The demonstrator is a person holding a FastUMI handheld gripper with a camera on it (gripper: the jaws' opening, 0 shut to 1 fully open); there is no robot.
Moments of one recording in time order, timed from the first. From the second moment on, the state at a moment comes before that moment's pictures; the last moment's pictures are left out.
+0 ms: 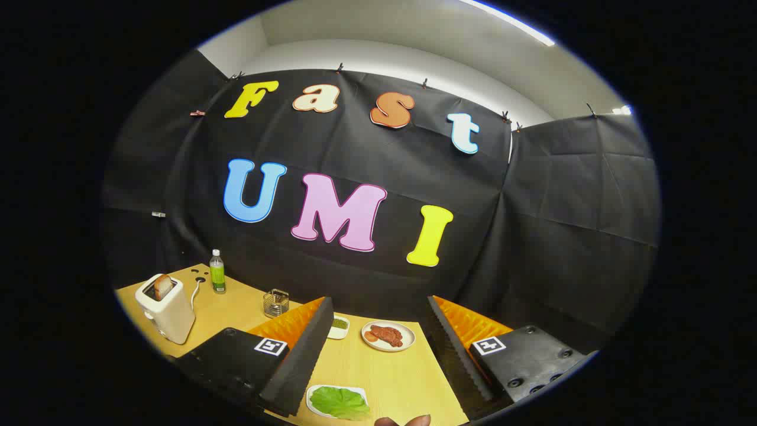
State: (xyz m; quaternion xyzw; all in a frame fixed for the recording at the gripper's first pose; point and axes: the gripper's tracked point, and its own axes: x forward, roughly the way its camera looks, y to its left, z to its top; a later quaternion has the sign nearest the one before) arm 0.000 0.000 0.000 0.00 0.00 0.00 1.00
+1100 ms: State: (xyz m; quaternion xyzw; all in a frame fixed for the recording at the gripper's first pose) arm -0.001 0.006 -0.011 0.00 0.02 0.02 1.00
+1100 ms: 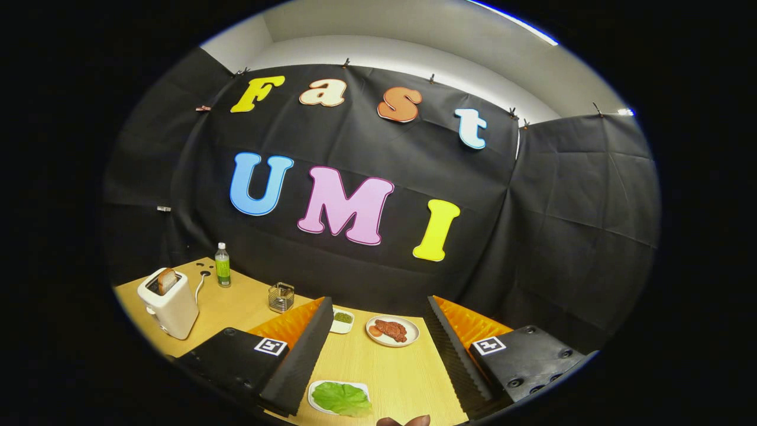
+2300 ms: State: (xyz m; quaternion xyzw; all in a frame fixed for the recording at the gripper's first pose) arm 0.008 0.071 -0.329 -0.08 0.33 0.30 0.89
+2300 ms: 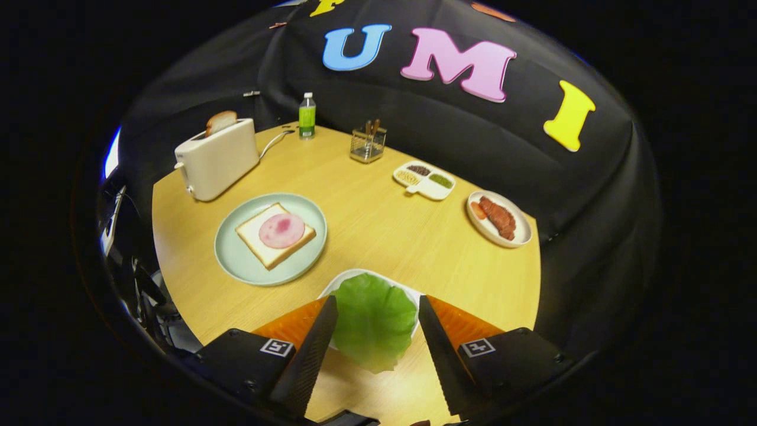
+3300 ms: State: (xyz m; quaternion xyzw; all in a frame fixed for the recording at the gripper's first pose) arm 0.026 0.067 -0.394 -0.02 0.44 0.26 0.86
